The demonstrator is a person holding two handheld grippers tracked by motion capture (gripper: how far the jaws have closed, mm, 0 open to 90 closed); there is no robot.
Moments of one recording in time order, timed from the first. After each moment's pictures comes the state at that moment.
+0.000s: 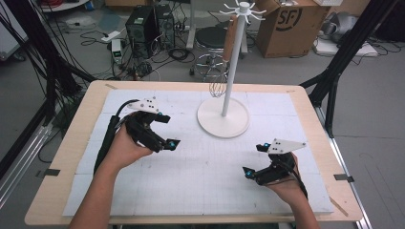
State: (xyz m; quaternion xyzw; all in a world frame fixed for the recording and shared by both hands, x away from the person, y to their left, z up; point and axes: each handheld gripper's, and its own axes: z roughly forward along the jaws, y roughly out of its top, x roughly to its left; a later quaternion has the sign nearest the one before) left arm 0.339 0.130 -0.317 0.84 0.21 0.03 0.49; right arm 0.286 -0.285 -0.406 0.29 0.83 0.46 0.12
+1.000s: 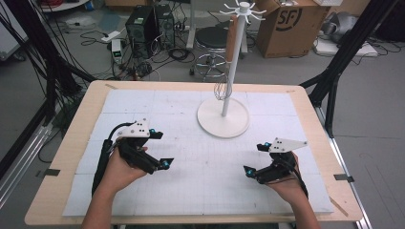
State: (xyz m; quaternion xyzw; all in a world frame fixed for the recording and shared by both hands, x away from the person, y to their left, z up) left arm 0.299 0.149 -0.357 0.83 0.22 0.06 0.51; right arm 0.289 -0.288 -0.406 0.29 0.82 0.47 0.12
